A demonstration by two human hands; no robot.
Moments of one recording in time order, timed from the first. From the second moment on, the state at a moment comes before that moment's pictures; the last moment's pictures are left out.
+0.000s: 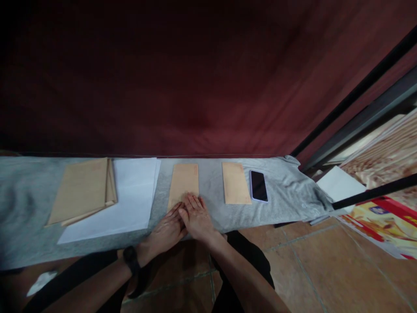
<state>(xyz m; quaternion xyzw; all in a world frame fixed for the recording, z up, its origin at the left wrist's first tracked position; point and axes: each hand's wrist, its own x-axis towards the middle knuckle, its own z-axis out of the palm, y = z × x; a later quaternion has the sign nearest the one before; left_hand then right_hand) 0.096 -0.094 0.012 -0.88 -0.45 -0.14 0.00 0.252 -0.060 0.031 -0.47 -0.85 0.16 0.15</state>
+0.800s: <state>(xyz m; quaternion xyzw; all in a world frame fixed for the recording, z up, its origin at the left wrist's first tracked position) 0.093 -0.093 0.013 -0.88 -0.45 -0.10 -0.03 0.197 -0.044 0.036 -0.55 -0.81 0.17 0.15</state>
